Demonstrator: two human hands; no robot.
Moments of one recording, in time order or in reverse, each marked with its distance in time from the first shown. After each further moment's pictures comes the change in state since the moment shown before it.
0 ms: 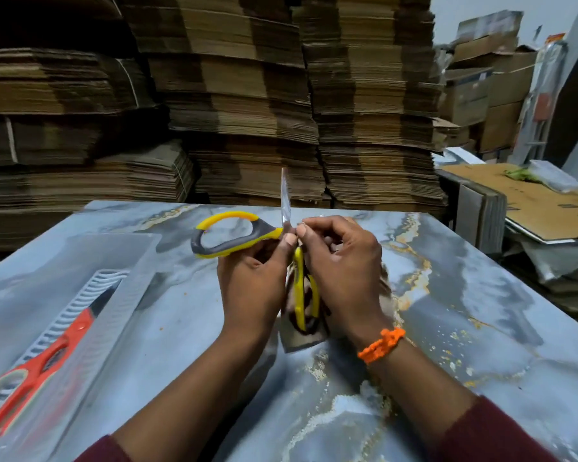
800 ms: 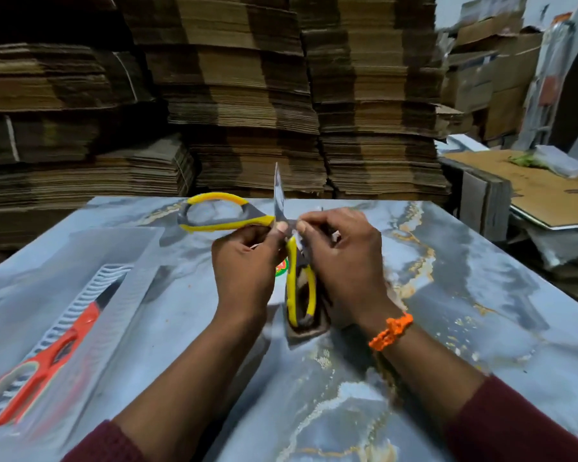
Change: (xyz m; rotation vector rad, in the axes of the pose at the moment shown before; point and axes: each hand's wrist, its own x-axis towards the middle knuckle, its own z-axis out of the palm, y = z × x) left_hand 0.009 0.000 -0.008 -0.039 0.010 -0.096; right_hand -0.006 0.005 -0.004 -0.190 -0.058 -0.214
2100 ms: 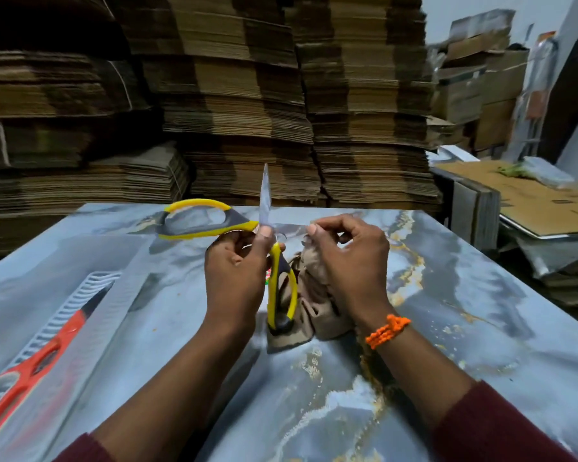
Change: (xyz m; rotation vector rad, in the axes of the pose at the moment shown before) left_hand -0.009 0.010 0.003 -0.003 -0.003 0.018; right_hand 0.011 0.013 -0.011 0.095 0.070 0.183
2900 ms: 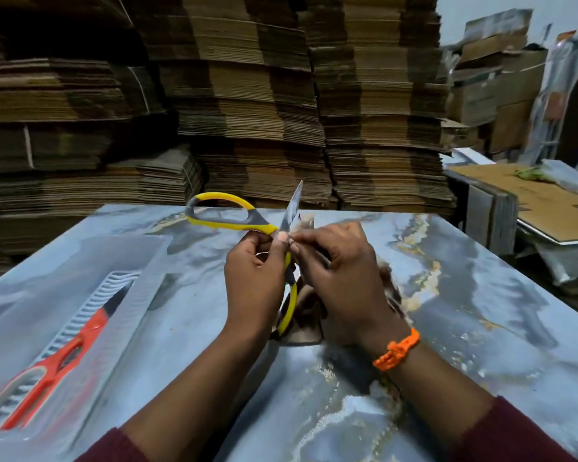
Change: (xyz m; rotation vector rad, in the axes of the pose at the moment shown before) left_hand 0.003 -0.006 -0.002 0.138 -0.007 0.086; right_hand -0.019 -0.017 0.010 -0.157 -0.181 -0.388
